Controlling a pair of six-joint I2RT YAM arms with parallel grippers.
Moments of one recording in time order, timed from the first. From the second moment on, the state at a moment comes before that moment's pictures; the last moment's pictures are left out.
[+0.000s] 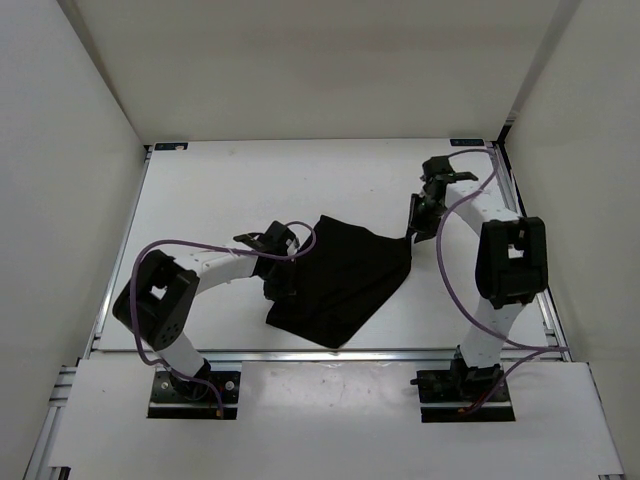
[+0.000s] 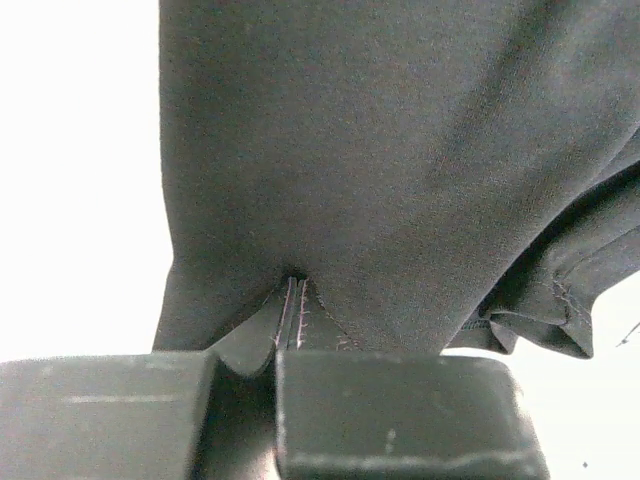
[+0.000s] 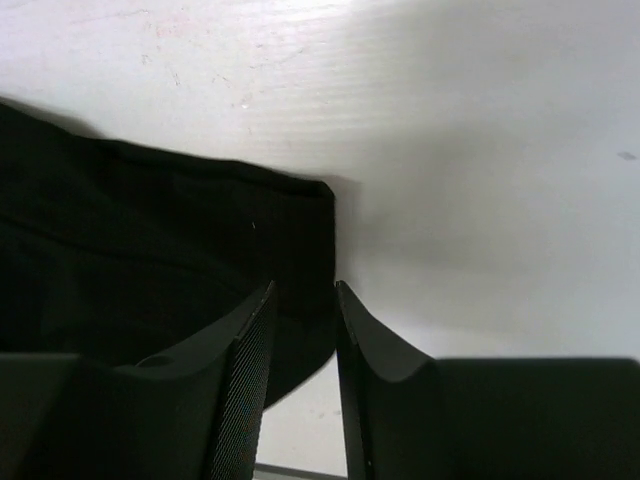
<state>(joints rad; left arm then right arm) -0.62 1.63 0.89 -0.54 0.23 -0.56 0.15 1.84 1.37 -0.79 -0.14 0.32</state>
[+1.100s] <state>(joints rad) -0.60 1.62 0.87 -0.52 0.26 -0.57 0.26 2.02 1.47 -0.84 0.01 0.28</state>
